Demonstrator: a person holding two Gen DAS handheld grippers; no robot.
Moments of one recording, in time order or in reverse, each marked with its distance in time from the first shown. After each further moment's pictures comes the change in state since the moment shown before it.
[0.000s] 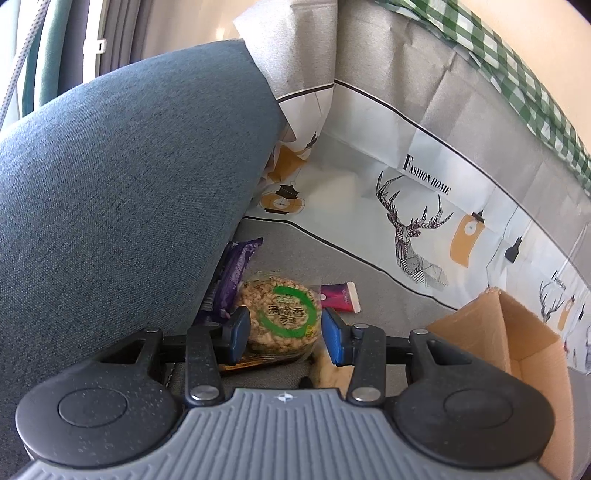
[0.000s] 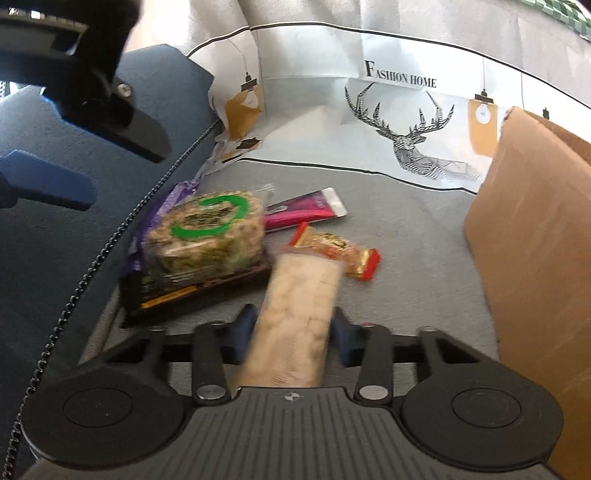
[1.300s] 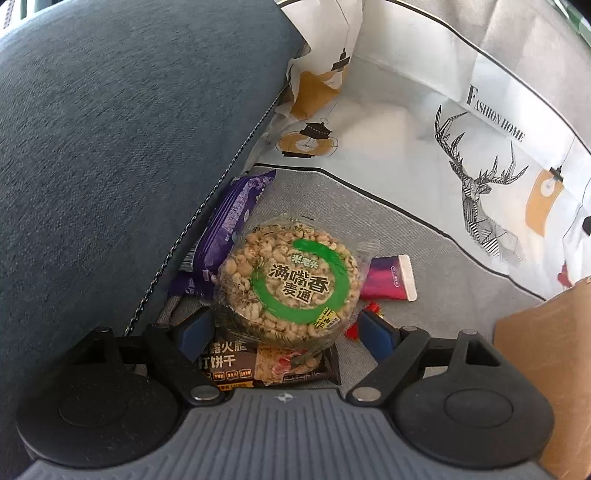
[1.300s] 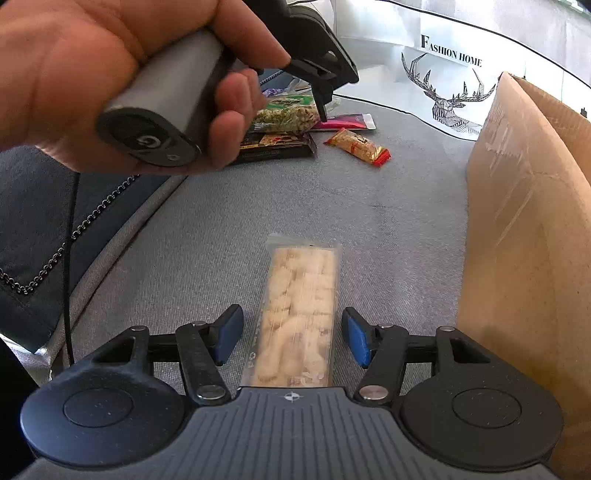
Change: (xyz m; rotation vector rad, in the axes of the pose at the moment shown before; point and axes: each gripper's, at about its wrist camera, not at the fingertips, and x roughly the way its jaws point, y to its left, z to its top) left arm 0.099 -0.031 -0.011 0.031 0.142 0.225; right arm -0.092 -0.022 -0.077 -0.217 0.144 0.193
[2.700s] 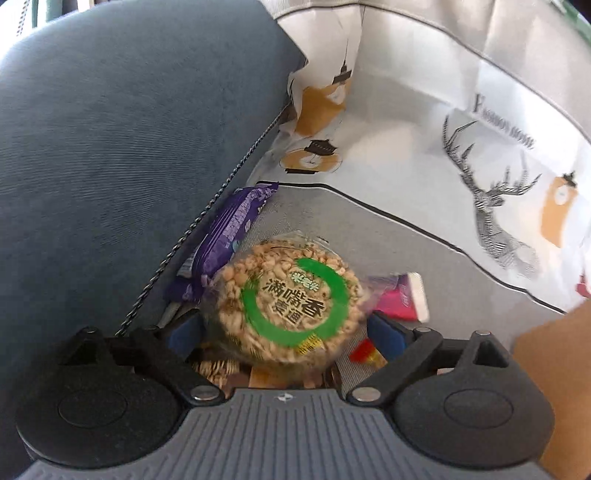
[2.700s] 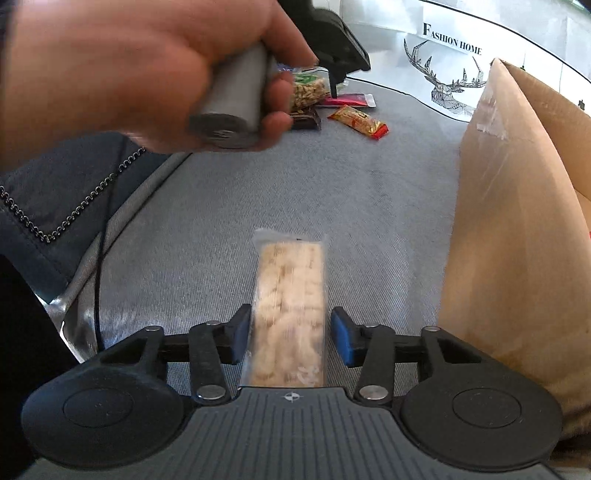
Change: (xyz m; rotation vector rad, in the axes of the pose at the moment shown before) left arm 0.016 -0.012 -0.003 0.004 -0.086 0.062; right arm -0.021 0.002 -0.019 -0.022 0.068 0.003
